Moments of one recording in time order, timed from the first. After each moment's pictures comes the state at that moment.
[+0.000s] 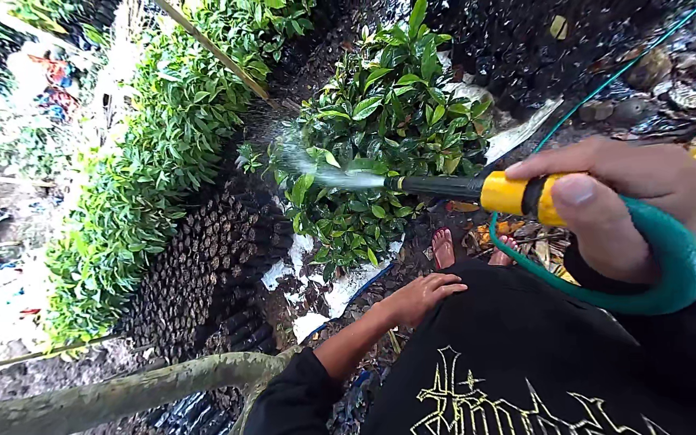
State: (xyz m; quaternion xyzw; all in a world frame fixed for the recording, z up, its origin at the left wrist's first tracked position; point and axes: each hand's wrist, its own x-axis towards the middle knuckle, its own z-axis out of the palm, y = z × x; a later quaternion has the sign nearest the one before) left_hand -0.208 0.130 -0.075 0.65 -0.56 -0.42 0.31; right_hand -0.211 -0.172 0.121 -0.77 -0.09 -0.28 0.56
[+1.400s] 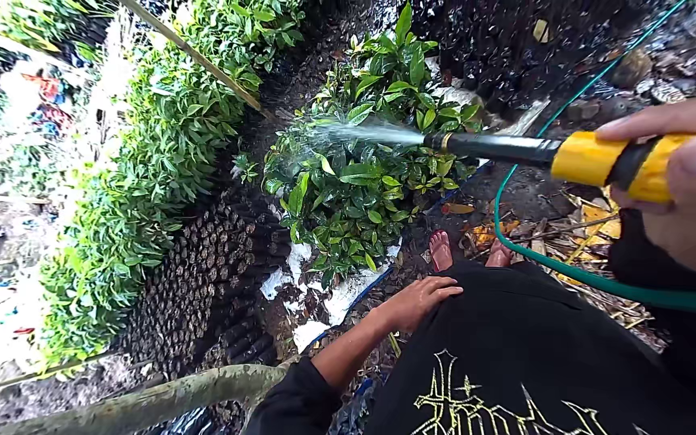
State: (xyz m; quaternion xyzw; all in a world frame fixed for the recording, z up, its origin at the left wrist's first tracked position) left_hand -0.205 0.129 -0.077 0.64 -0.55 -0.42 0.31; right_hand -0.236 -0.221 0.112 -0.77 0.00 -0.28 0.57
